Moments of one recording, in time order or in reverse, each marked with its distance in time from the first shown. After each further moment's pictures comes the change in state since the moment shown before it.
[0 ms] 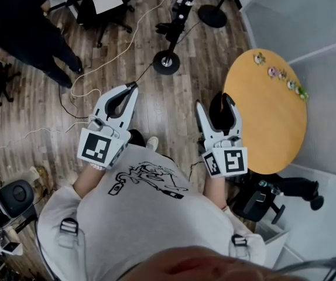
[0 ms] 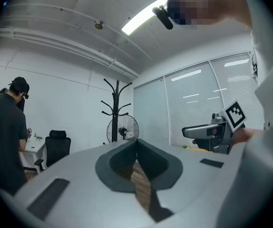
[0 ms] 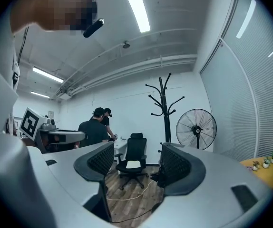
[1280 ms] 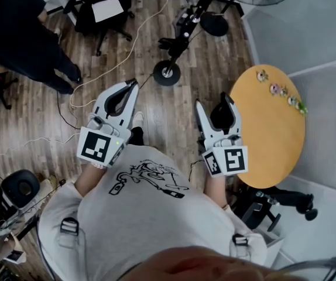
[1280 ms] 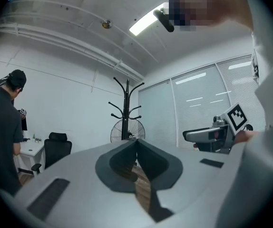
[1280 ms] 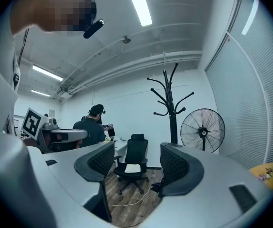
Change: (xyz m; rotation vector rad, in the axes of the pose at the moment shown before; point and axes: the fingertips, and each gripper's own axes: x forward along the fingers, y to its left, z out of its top) left arm 0.077 0.105 0.013 -0.018 -0.044 0.021; right arm 0.128 -0.013 0.012 -0.016 0.005 0.026
